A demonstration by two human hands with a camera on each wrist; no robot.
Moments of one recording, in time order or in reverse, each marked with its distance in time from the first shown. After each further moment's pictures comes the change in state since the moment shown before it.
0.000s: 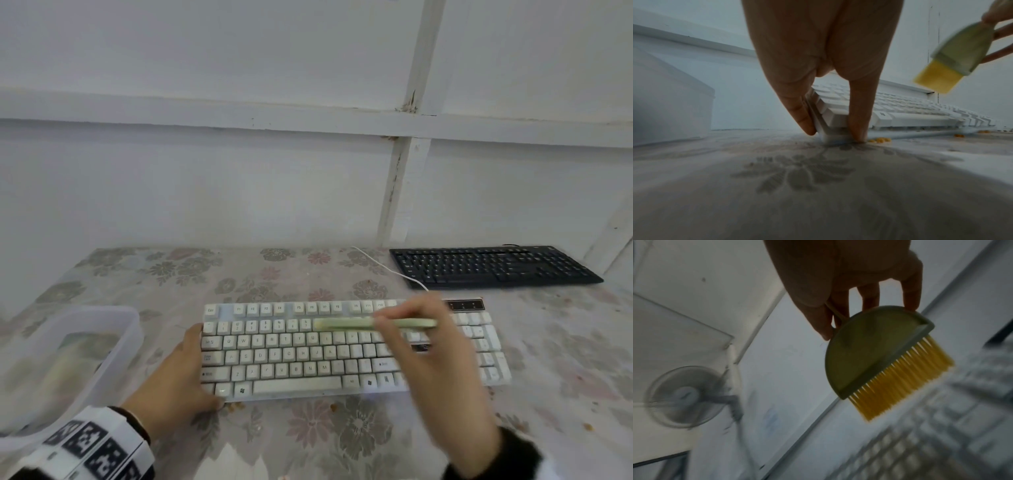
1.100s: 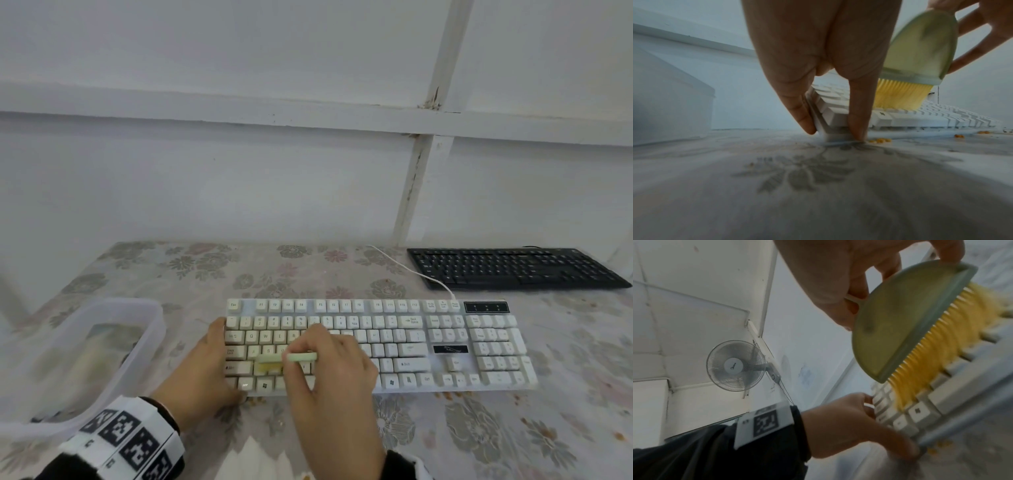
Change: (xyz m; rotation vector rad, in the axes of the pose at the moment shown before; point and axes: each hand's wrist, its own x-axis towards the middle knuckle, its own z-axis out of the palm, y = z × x) left_hand 0.002 -0.006 0.003 -0.024 0.051 0.060; right_hand -0.034 -0.026 0.114 -0.286 -0.048 -0.118
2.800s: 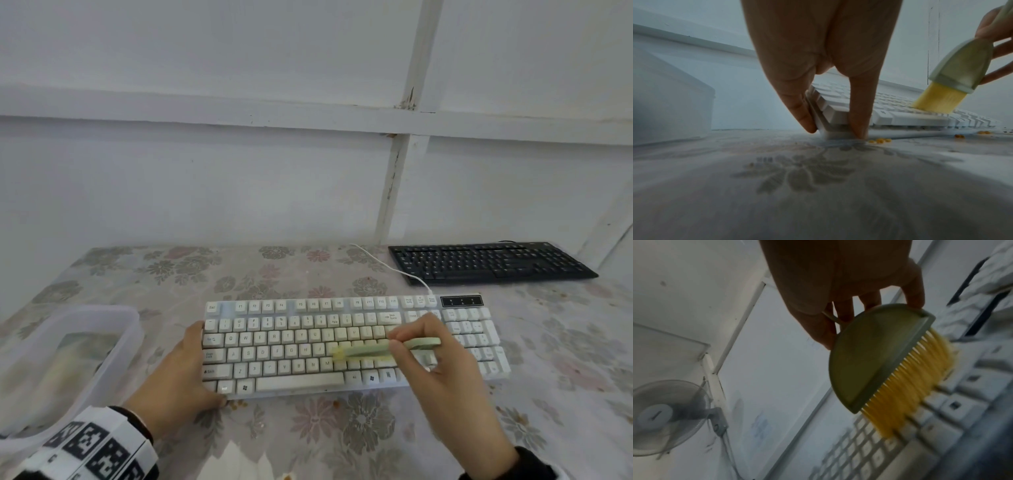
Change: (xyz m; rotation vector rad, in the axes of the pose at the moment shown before) left_hand -0.005 0.009 -0.006 0.023 -0.033 -0.025; right_hand 0.006 0.087 -0.097 0.263 -0.044 0.239
